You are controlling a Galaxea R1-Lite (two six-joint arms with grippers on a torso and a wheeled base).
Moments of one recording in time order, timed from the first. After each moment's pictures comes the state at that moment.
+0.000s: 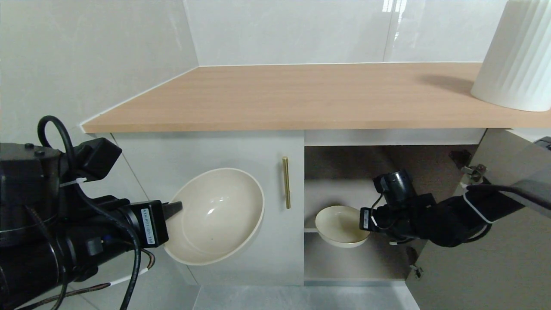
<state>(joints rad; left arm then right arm) -0.51 1.27 -0.68 -0.15 0.22 -0.39 0.43 2.13 -1.01 -0.37 -0.13 0.50</state>
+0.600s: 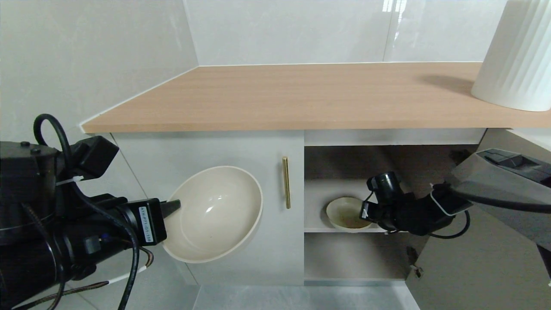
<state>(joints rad) -0.50 1.26 -0.68 -0.15 0.22 -0.39 0.36 2.34 -1.21 -0.38 -0.32 0.56</state>
